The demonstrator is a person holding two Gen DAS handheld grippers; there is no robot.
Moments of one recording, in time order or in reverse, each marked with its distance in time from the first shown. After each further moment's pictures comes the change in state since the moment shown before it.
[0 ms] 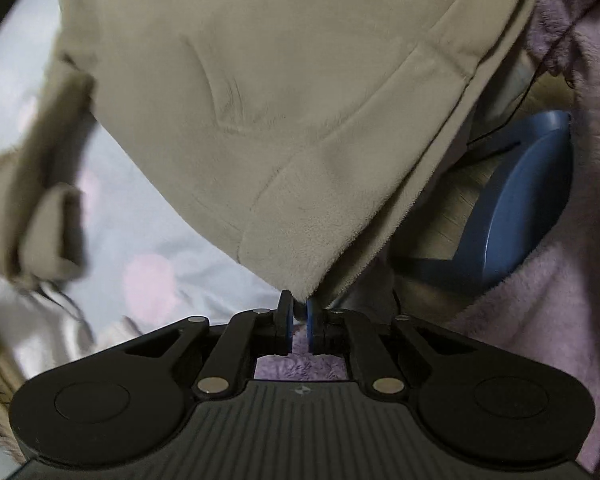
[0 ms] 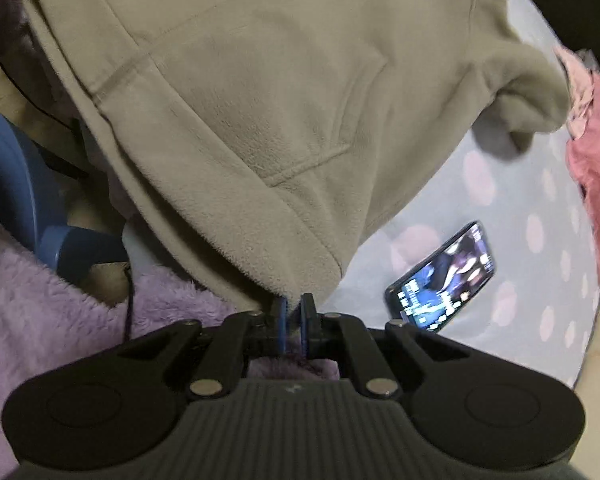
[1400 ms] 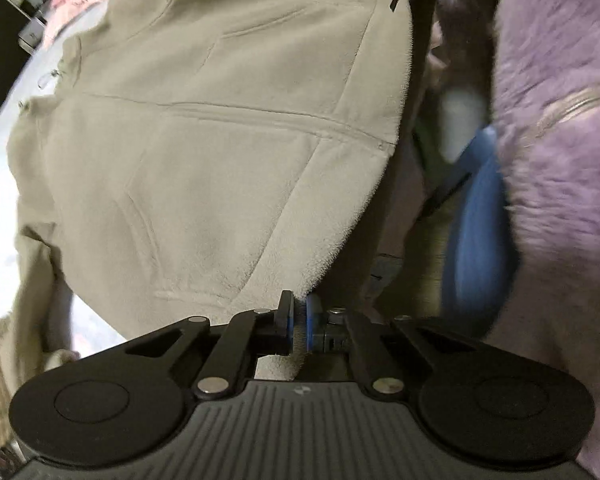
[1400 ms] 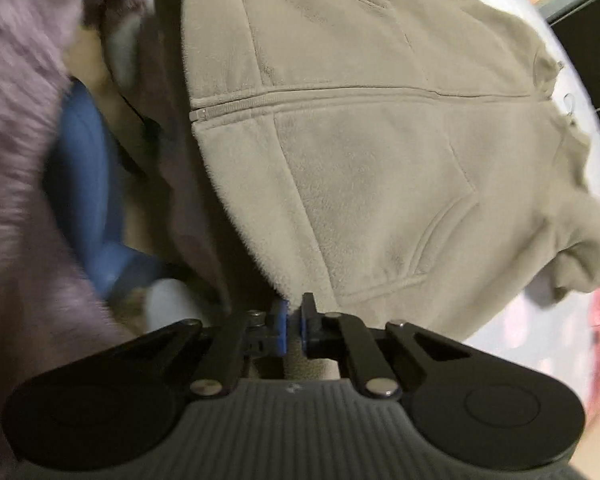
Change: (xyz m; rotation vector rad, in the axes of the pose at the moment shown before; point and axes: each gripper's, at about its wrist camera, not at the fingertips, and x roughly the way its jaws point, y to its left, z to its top) left arm -0.026 -0.065 -0.005 0.369 -0.295 0.045; right arm -0.016 0.075 0.033 -0.363 -0.167 0.084
